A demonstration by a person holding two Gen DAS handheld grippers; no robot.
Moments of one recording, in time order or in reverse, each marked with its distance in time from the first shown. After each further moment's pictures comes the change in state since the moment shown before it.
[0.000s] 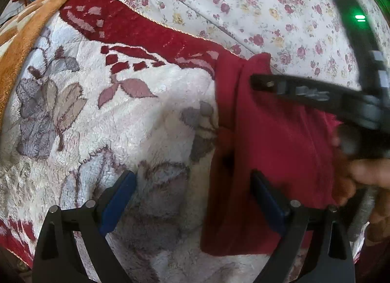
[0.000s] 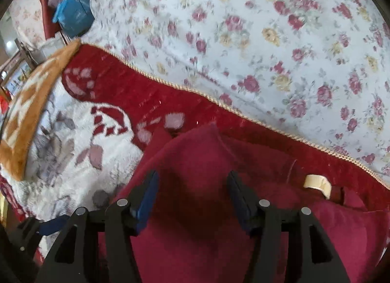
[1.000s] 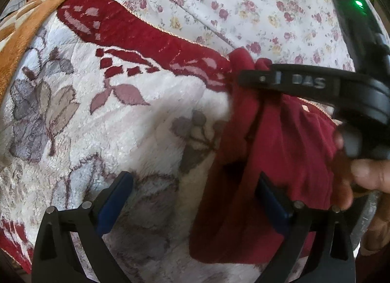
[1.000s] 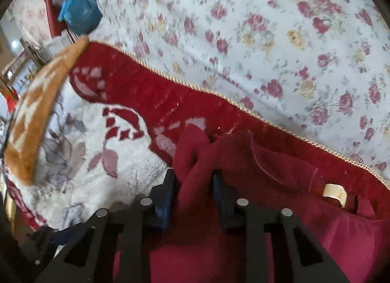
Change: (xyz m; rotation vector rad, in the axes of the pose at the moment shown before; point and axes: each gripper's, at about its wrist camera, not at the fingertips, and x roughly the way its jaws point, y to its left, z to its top) left arm 0.006 -0.004 0.014 -0.034 -0.028 -0.040; right arm -0.010 0.010 0.016 0.001 -0.003 0.117
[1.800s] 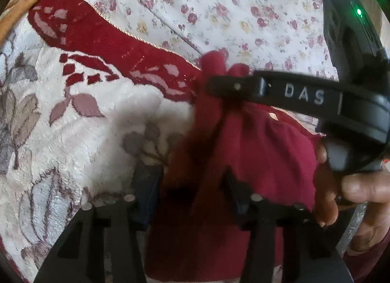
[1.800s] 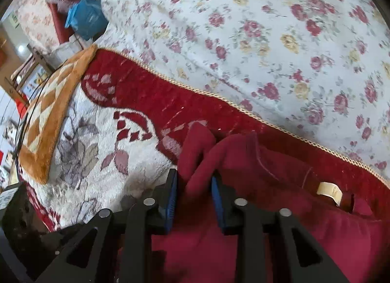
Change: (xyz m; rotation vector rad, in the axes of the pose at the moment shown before) left arm 0.008 -0.015 0.010 0.010 -0.016 -0.183; right arm -0.014 -0.004 0.002 0.006 0.023 0.059
